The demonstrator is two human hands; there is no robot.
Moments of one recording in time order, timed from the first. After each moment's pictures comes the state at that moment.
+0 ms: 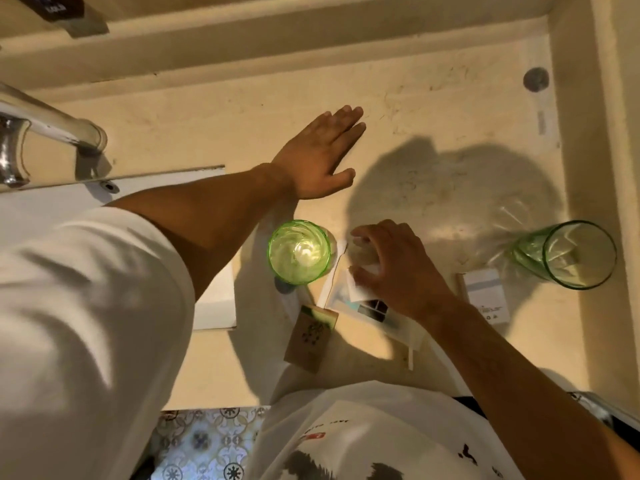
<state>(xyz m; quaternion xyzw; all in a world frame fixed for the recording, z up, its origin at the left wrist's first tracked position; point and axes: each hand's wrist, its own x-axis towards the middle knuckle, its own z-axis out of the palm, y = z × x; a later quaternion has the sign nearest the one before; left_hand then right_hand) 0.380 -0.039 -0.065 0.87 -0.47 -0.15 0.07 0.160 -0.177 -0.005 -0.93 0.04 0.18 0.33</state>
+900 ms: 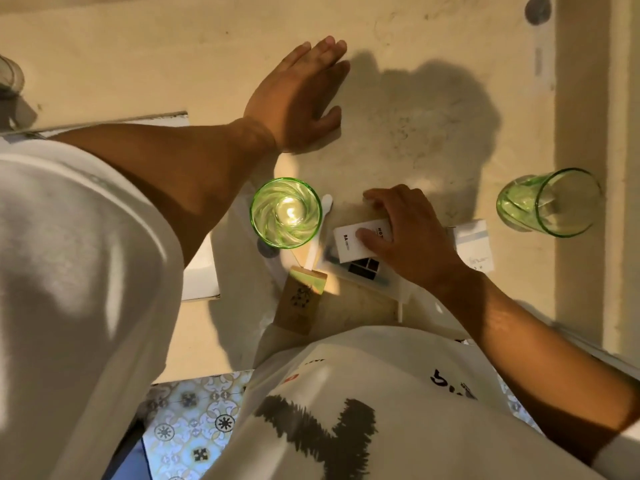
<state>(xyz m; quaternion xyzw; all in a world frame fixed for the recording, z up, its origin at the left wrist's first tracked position) 0.376 -0.037 -0.077 0.88 -0.44 -0.08 0.16 0.134 -0.193 -0.023 -0.93 0.09 0.18 0.29</state>
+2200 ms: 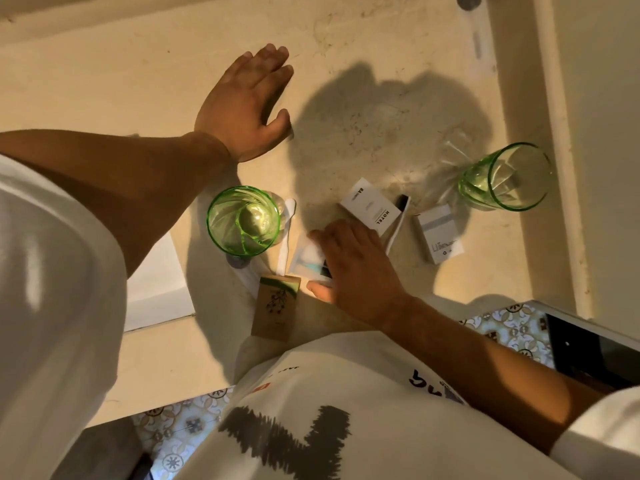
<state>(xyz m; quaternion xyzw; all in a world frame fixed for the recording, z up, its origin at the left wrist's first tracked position) 0.376 -0.037 -0.078 0.88 -0.44 -0.09 0.18 0.091 -0.151 -0.026 -0.97 0.01 0.15 0.18</state>
